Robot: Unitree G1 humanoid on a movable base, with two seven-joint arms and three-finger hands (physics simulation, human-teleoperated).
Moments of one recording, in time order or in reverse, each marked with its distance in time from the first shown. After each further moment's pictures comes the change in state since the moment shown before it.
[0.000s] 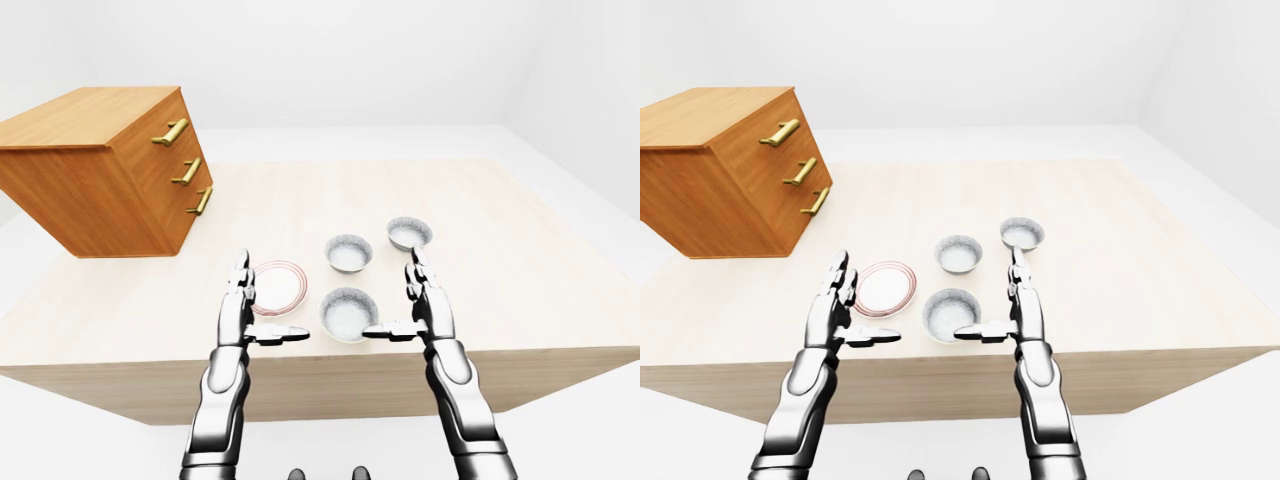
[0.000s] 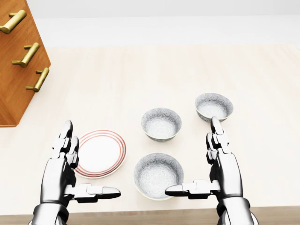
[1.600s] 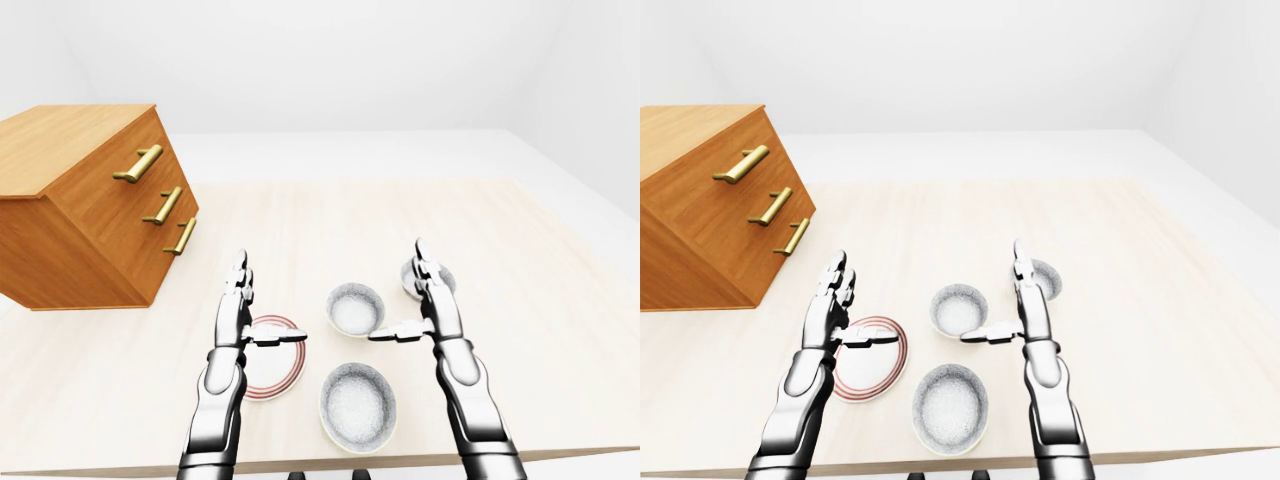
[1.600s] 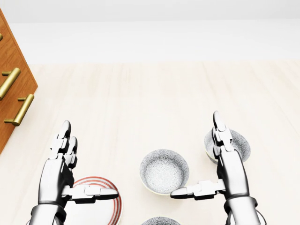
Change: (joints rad) left arm 0.002 0.007 0.018 0.015 -0.002 -0.024 -0.023; right arm 0.003 -0.033 -0.024 -0.002 -0.128 -0.076 0.041
